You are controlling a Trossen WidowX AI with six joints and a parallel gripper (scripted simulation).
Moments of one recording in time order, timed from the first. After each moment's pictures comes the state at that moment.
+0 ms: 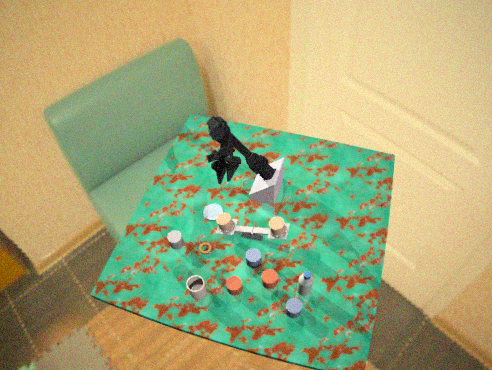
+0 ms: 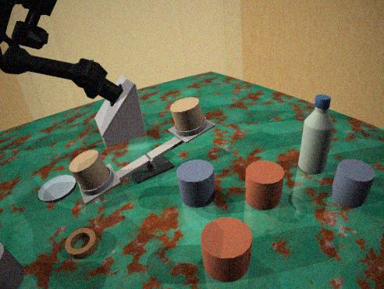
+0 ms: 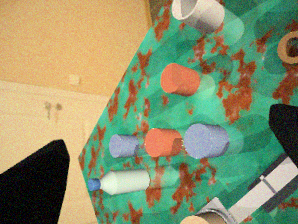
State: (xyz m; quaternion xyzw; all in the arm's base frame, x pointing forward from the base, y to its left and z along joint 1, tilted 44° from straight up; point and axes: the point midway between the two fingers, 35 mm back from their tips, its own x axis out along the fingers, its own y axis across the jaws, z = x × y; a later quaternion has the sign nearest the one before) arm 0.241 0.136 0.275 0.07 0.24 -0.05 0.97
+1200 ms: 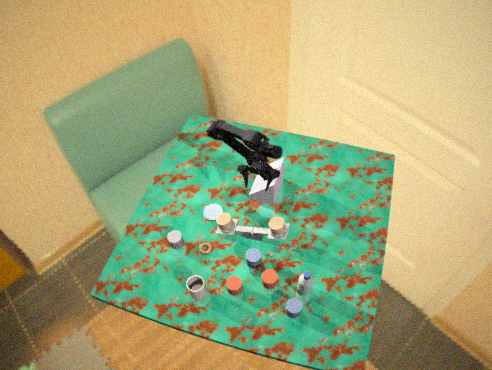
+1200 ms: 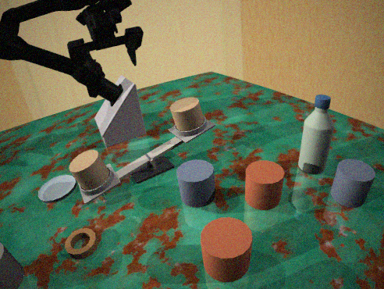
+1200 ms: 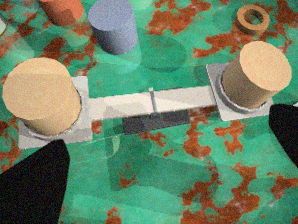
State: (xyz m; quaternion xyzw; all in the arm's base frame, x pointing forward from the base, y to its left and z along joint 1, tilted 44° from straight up) arm 0.150 0.117 0.109 -0.38 0.34 -0.04 0.86
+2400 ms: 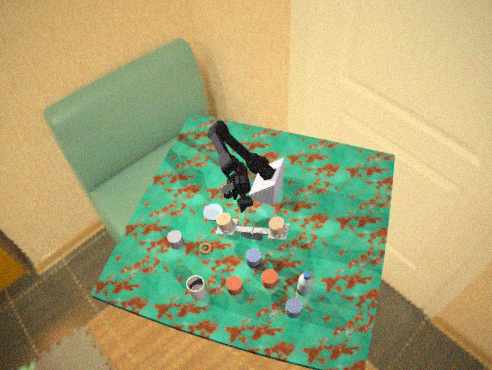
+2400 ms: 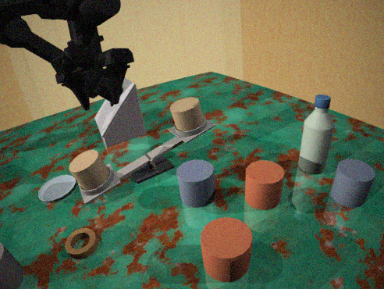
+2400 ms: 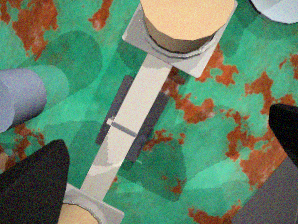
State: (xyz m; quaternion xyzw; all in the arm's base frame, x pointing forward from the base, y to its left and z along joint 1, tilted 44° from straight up) arm 0.251 0.055 0.119 0.01 0.40 -0.39 0.83
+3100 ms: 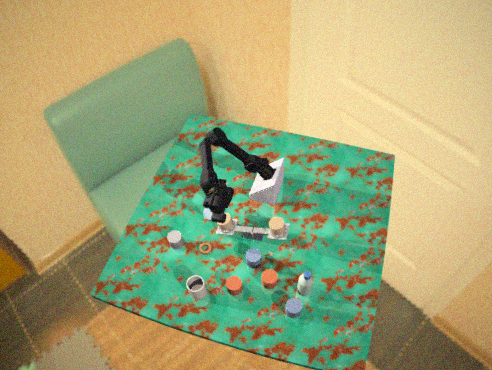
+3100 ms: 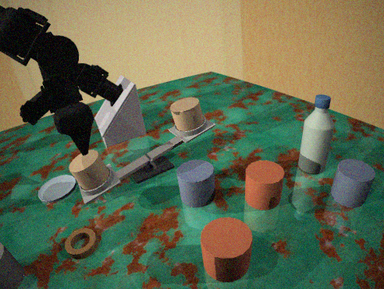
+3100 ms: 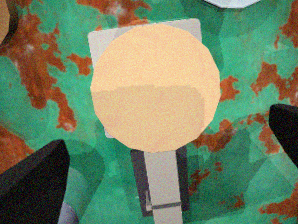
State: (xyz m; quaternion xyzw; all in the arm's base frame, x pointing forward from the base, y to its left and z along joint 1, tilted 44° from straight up) arm 0.304 -0.022 0.126 0.22 0.32 -0.57 0.72
